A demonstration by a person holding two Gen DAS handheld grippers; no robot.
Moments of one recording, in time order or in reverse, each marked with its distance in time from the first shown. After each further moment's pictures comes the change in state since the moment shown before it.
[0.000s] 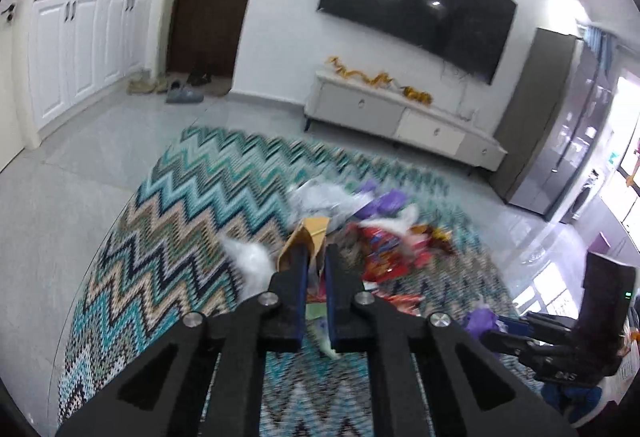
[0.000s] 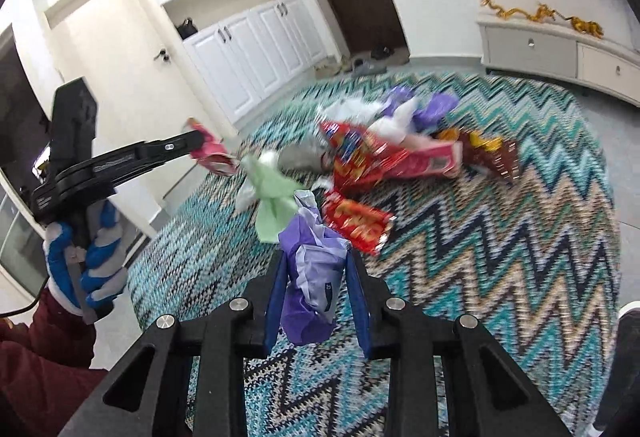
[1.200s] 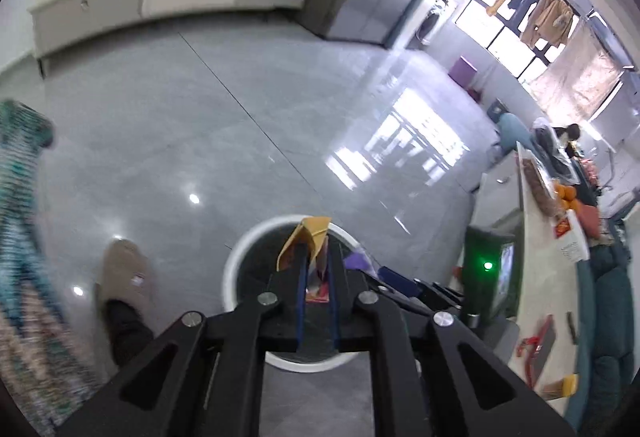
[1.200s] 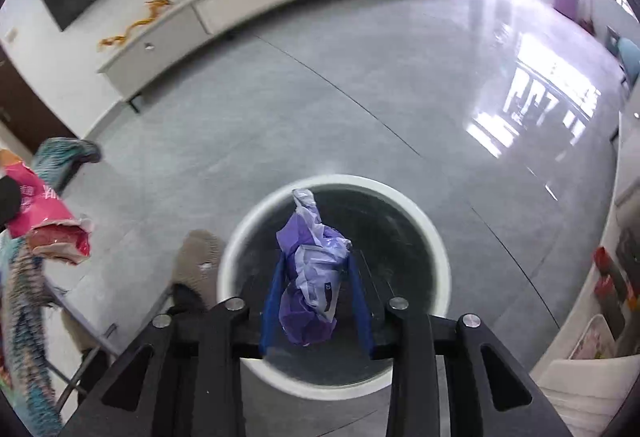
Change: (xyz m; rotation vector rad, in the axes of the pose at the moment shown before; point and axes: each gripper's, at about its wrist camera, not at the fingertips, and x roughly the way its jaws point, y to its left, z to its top) left arm 0.290 -0.478 -0.079 0.414 0.555 -0.571; right arm -0.183 -0.372 -0.153 0.831 -0.065 -0.827
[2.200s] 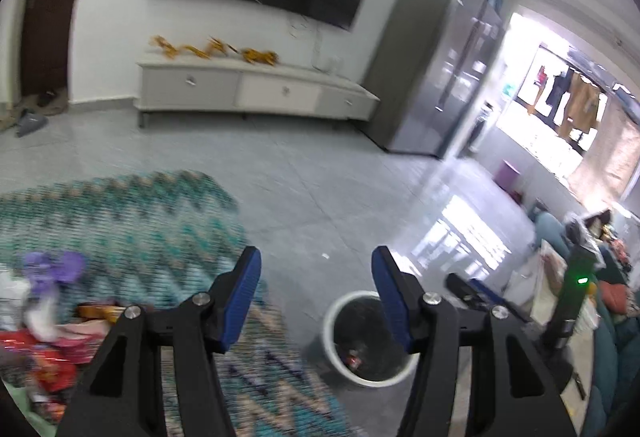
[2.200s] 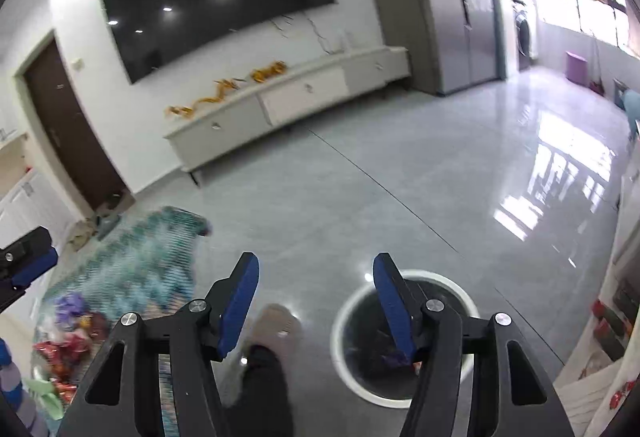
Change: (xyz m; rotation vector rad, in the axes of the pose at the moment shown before) left arm -0.260 0.068 -0.057 -0.128 -0.438 0.230; right arm -0.169 0.123 0.004 -0.098 -0.362 0.148
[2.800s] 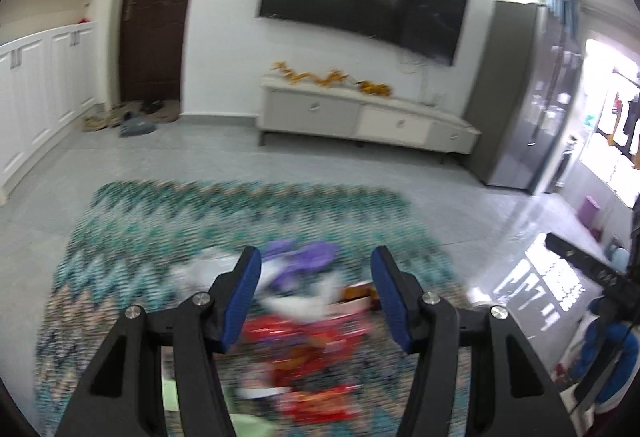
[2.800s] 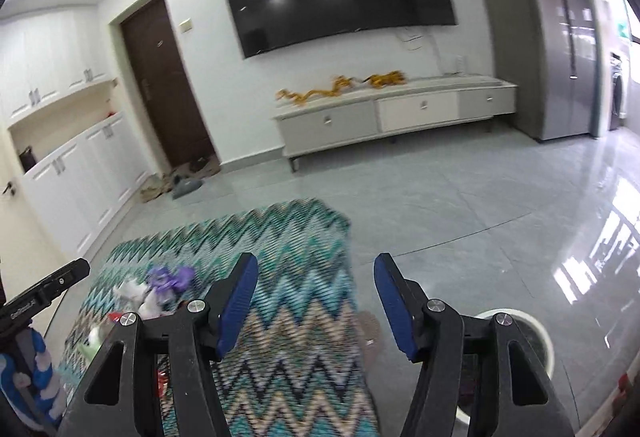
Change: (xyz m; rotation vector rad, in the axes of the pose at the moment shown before) left arm -0.117 0.188 -0.039 -0.087 -0.087 0.349; right arm -0.001 0.158 -0.003 -0.245 0.017 0.280
